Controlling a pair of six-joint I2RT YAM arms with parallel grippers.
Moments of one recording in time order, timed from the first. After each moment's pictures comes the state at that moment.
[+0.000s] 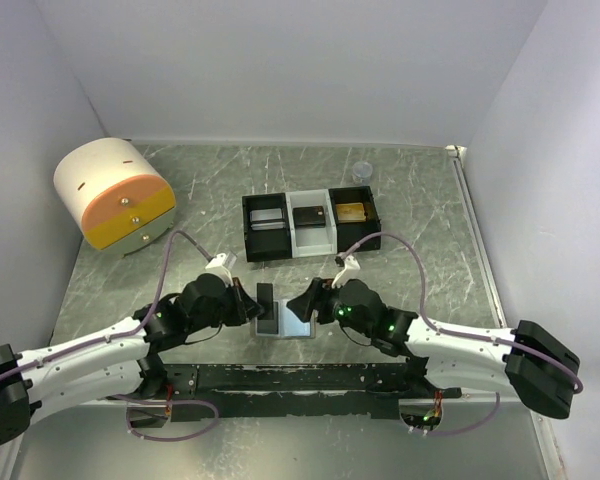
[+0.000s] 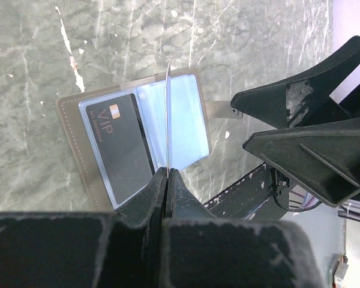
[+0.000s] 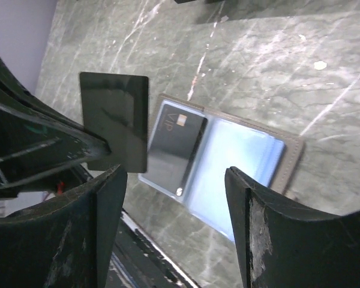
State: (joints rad) left arm -0.95 0.85 0.37 -0.07 -0.08 -0.94; right arm 1.03 1.03 0.31 0.30 0.16 0.86
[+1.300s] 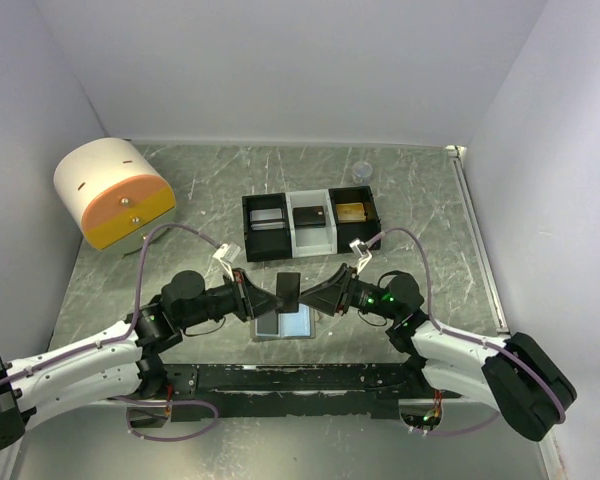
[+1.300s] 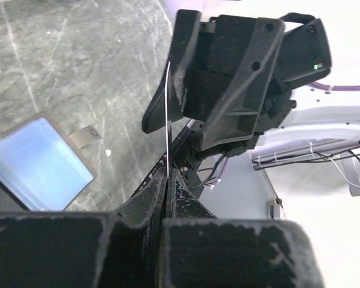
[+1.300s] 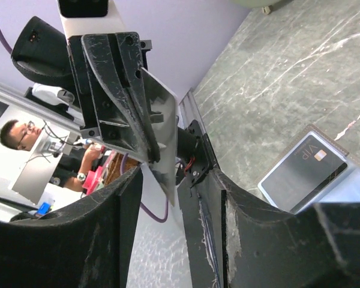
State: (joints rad) left arm -0.95 0.77 0.37 0.24 0.17 -0.88; right arm 0.66 1.02 0.12 1.00 -0.61 1.01
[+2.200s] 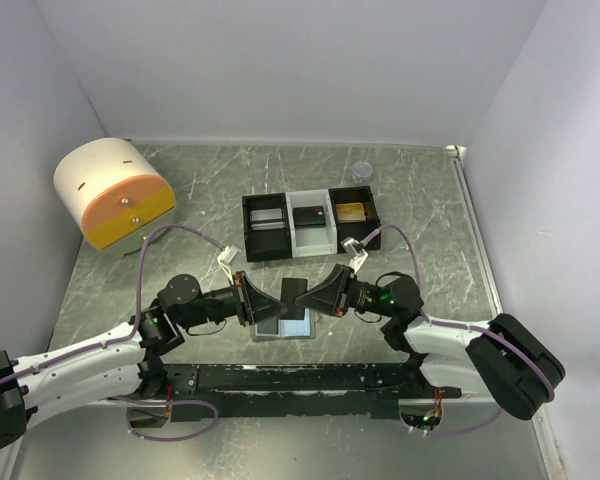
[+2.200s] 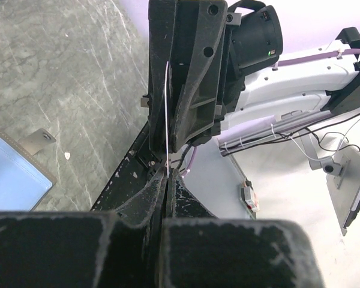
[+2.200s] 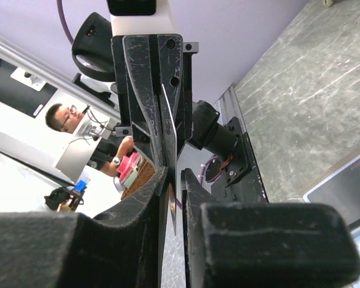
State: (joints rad) left arm -0.95 0.79 0.32 0.44 0.31 -0.93; right arm 0.68 1.16 0.13 1.29 -0.68 1.15
